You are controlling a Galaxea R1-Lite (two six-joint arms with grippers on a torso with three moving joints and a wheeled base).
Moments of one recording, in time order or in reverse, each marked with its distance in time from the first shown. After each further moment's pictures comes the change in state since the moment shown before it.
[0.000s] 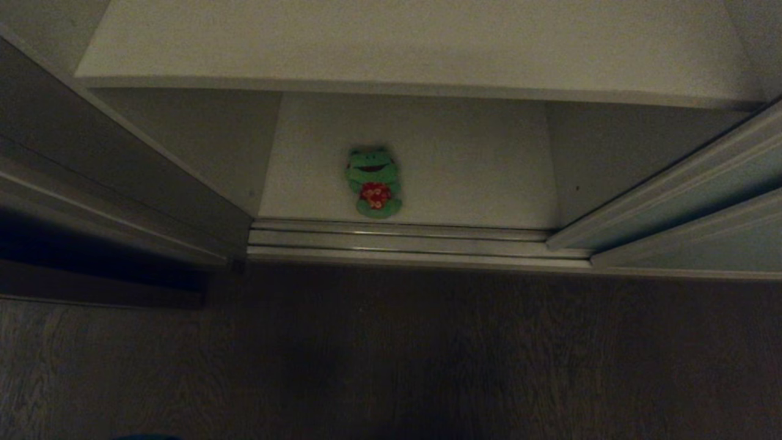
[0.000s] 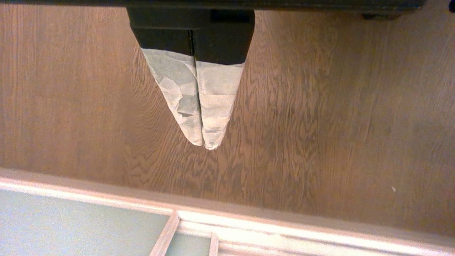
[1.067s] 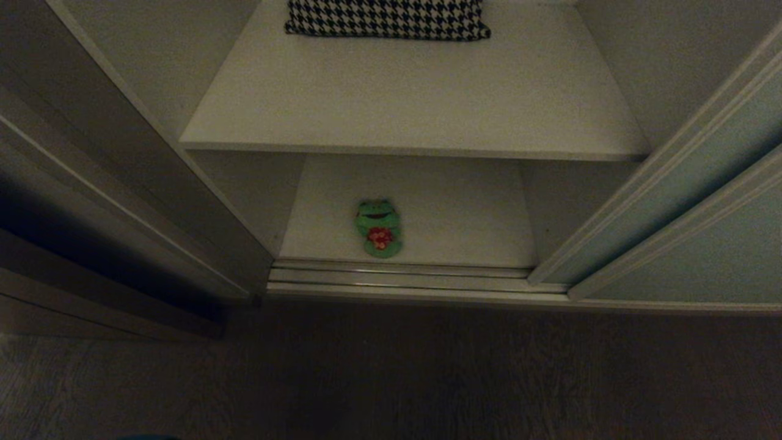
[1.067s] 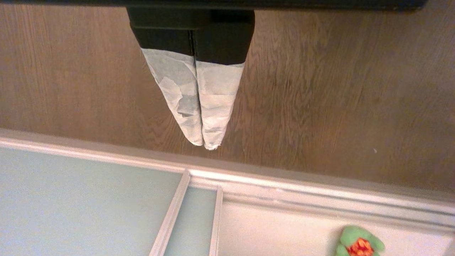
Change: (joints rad) left arm 0.000 0.001 0.001 0.000 0.001 -0.005; right arm 0.000 0.000 0.000 0.000 0.000 0.000
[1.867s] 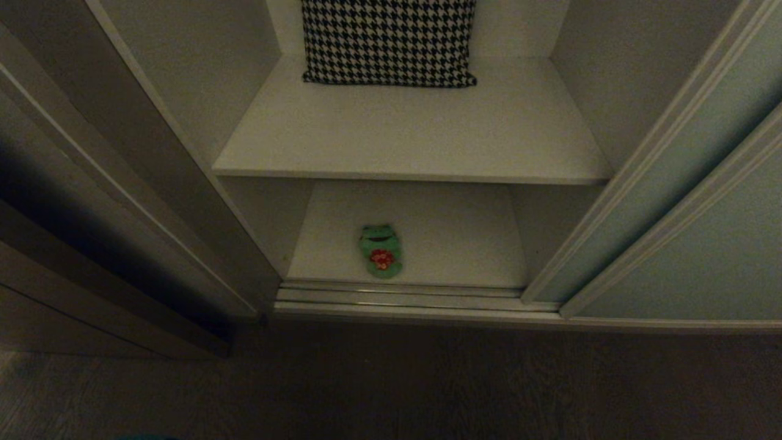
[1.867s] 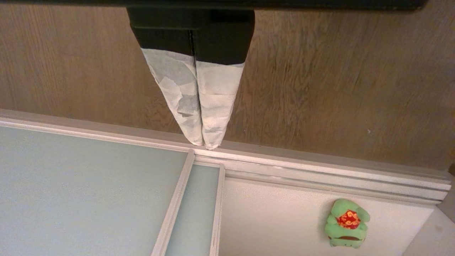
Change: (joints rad) left arm 0.000 0.000 0.000 -0.001 0.000 0.001; right arm 0.000 -0.001 0.000 0.000 0.000 0.000
